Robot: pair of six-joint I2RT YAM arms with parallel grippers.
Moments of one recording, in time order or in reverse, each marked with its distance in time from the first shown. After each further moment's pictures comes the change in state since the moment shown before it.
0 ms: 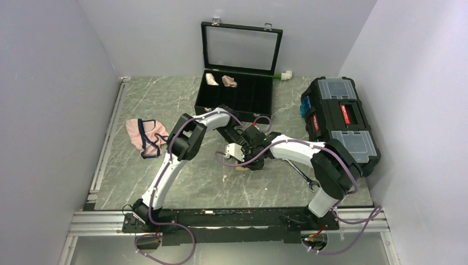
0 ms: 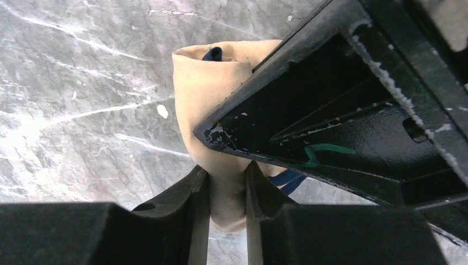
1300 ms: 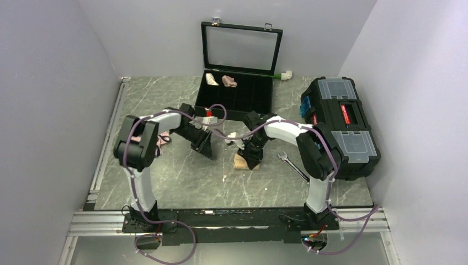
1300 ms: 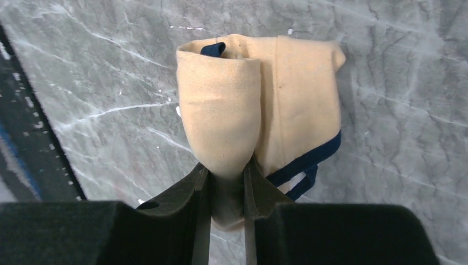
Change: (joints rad) left arm 0.312 -0.546 -0.716 0.458 -0.191 -0.141; right arm -0.131 0.209 0.246 -0.272 -0.275 -0.038
